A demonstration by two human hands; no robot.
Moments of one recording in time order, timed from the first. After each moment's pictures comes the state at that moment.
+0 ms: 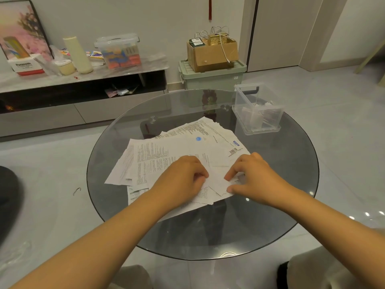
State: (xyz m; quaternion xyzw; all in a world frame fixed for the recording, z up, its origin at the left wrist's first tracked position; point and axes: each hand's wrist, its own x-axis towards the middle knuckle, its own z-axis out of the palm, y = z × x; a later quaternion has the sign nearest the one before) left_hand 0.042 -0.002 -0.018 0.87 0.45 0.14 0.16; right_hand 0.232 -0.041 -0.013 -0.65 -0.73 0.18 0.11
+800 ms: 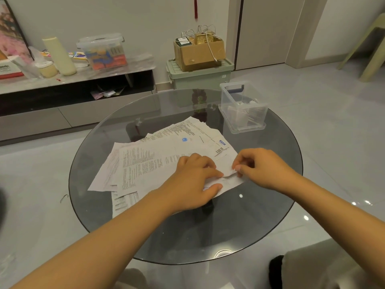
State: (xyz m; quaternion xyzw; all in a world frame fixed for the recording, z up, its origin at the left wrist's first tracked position) left_hand 0.078 -0.003 -0.023 0.93 0.36 0.06 0.12; right_hand 0.271 -0.037 -0.007 -0.69 -0.65 0.23 0.20
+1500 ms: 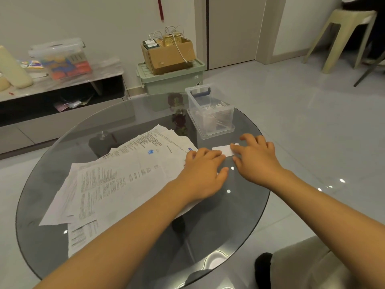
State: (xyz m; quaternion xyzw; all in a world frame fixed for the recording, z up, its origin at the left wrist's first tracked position) left_hand 0.179 0.021 -0.027 0.92 0.36 0.03 0.13; right_hand 0.325 -0.021 -0.025 -0.78 -0.62 0.01 0.03
